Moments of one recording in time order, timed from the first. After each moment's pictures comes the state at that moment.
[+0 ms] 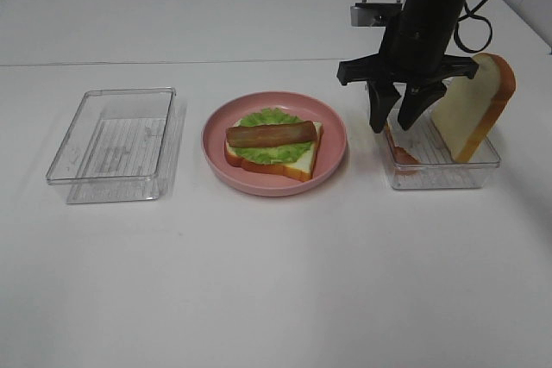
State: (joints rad) left arm -0.06 -0.01 -0.50 -0.10 1.05 0.07; right arm 0.29 2.16 -1.72 0.13 1.15 0.05
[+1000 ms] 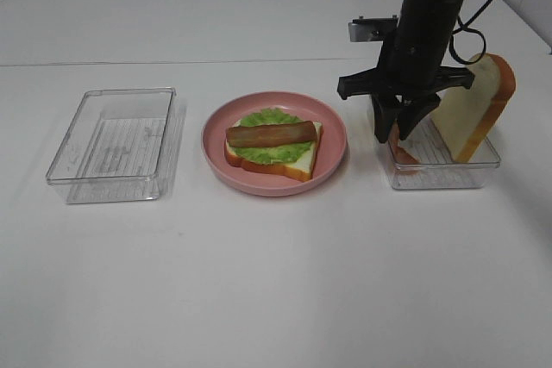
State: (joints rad) left arm -0.06 -0.01 -0.50 -0.10 1.05 0.07; right arm 0.29 2.20 -1.73 0.10 1.14 0.05
